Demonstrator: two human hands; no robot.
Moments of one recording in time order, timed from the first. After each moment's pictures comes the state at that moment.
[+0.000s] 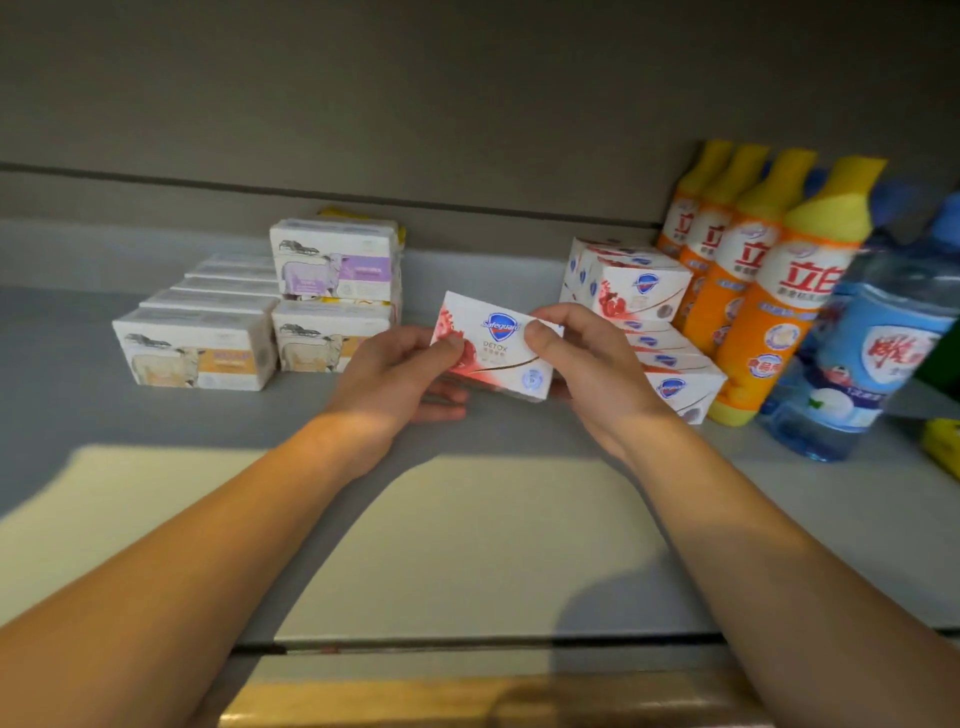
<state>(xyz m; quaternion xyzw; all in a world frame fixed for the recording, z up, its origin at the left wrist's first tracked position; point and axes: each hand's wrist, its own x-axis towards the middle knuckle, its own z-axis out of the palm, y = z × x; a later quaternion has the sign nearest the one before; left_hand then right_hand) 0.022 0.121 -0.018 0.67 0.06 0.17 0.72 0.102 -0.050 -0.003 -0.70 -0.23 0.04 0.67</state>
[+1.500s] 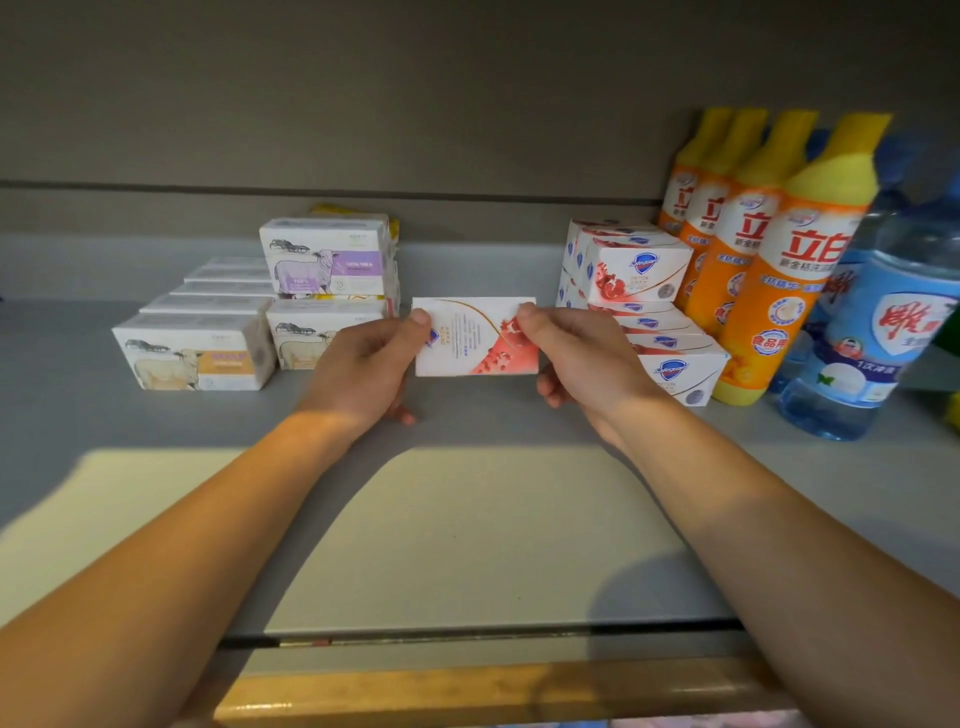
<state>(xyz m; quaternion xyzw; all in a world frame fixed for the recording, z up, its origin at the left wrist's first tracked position) 0.020 0.134 -0.018 0.77 0.07 0.22 0.59 0.101 -0.051 -0.005 -0.74 -0.19 0.04 0.64</state>
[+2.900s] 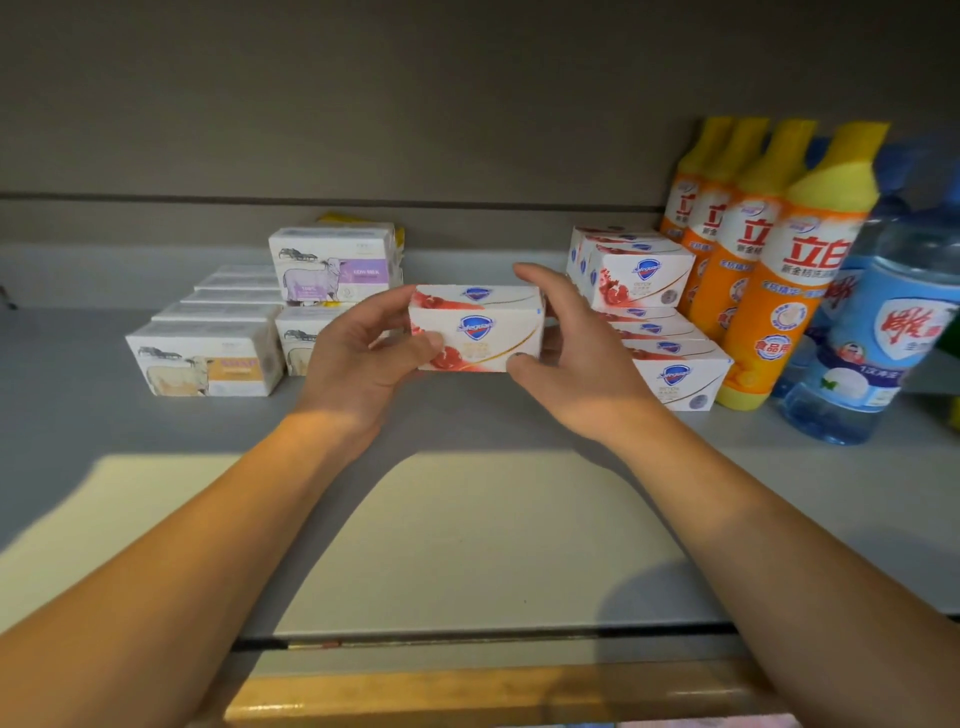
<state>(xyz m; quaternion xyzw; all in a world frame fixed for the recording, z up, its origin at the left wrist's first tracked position) 0.021 0.134 -0.015 0.62 -0.02 0.25 0.74 0.085 -0.052 0.003 -0.81 -0.35 -0.08 0.47</state>
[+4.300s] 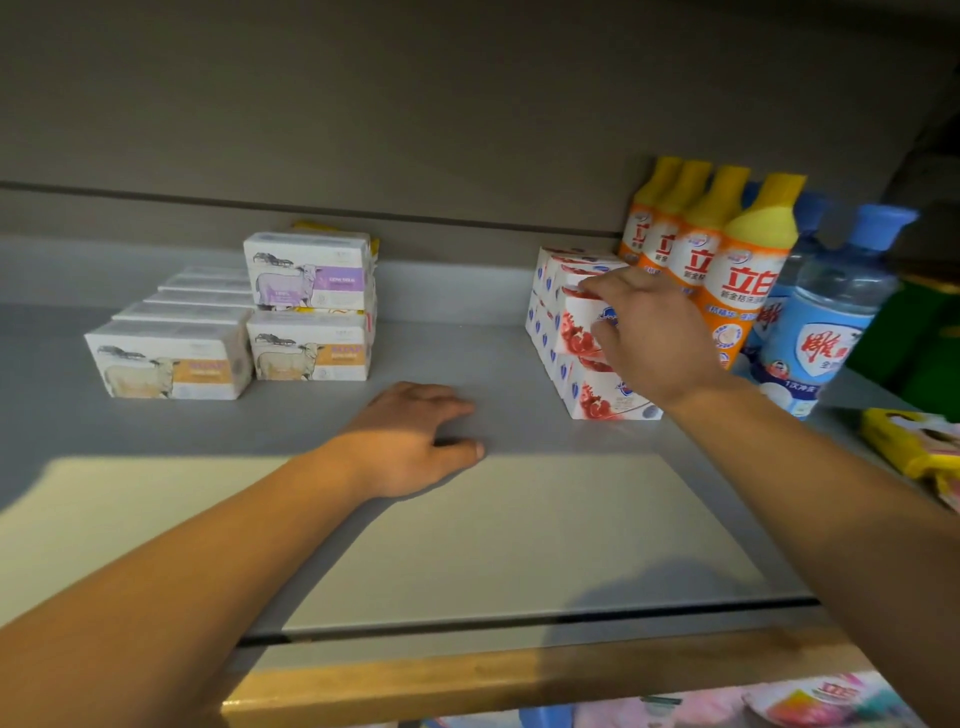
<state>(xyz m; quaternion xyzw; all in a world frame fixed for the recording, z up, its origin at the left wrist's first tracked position) 0.024 0.110 -0.039 0.98 -0.06 0.08 0.16 0.128 -0.121 0.038 -0.92 -0.25 -0.29 0.08</state>
